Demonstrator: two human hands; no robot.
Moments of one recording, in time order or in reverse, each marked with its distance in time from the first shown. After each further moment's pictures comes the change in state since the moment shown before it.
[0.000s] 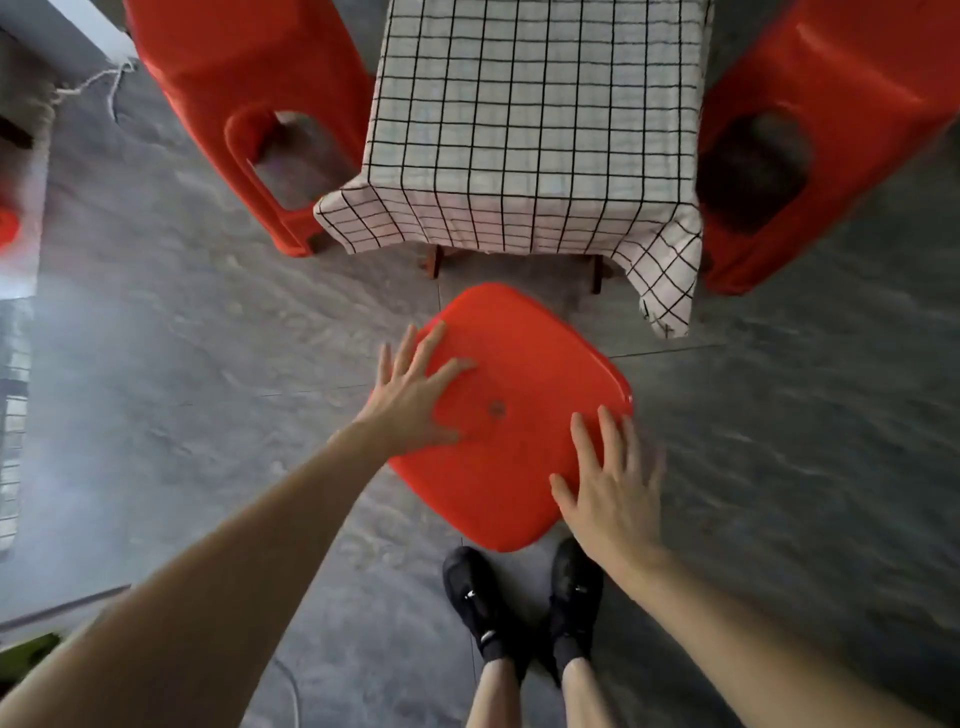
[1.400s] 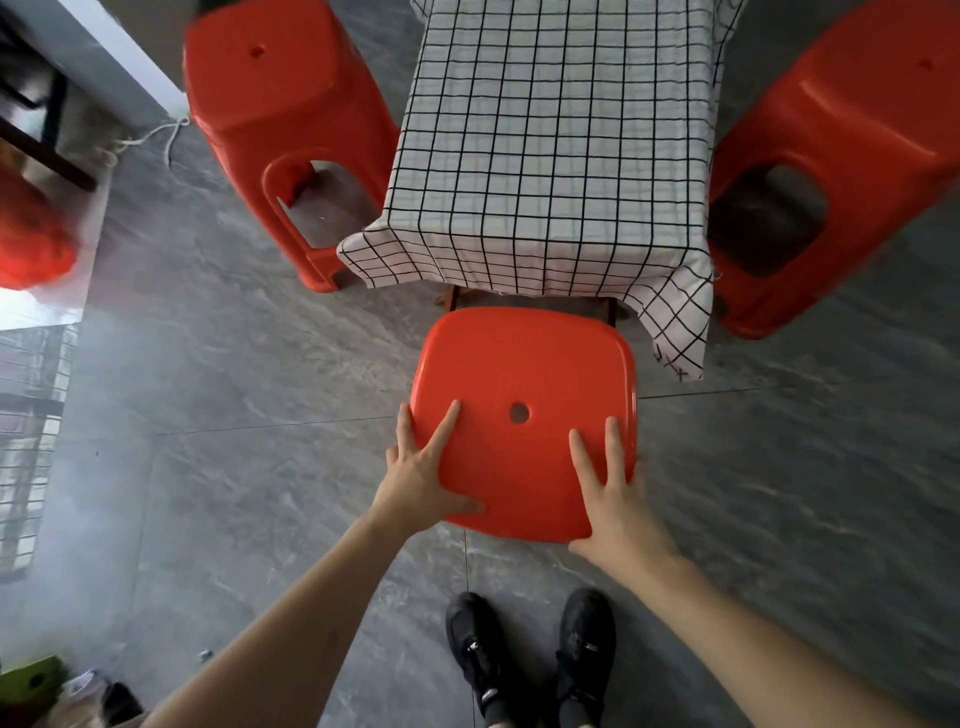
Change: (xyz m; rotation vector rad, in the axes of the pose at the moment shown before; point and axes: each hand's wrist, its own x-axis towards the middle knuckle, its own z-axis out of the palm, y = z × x) left_hand -0.037 0.037 0.020 -0.467 -0.069 -0.394; right_hand 0.030 0.015 -0.013 0.050 -0.168 -0.234
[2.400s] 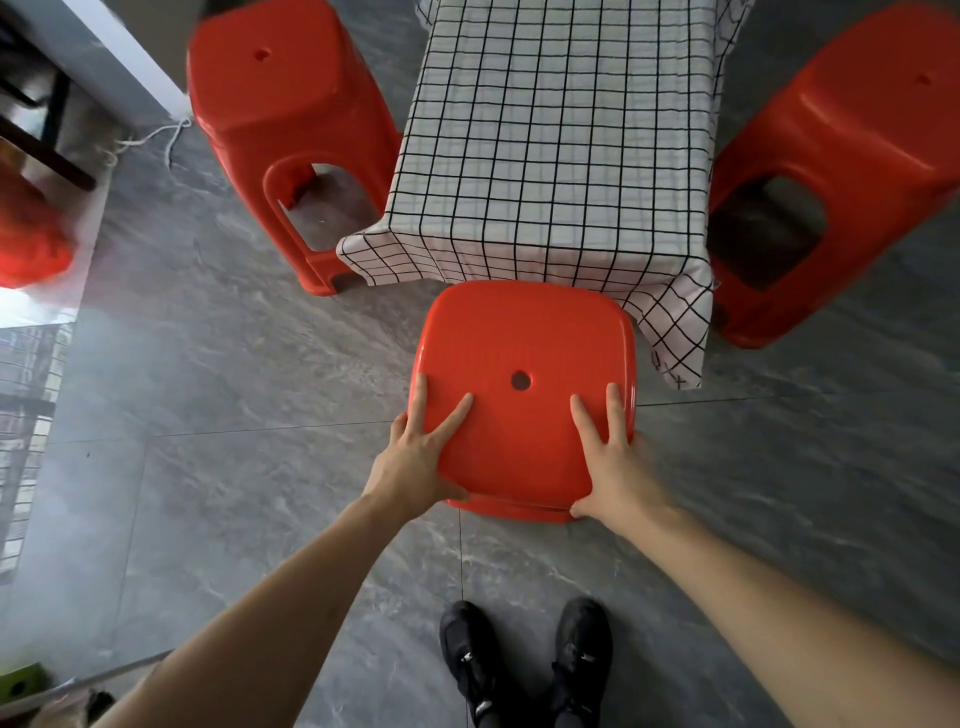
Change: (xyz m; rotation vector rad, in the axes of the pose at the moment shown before) left_hand 0.017 -0.003 -0.010 0.247 0.106 0.170; right_hand 0.046 0.008 -0.024 -0.029 0.025 0.047
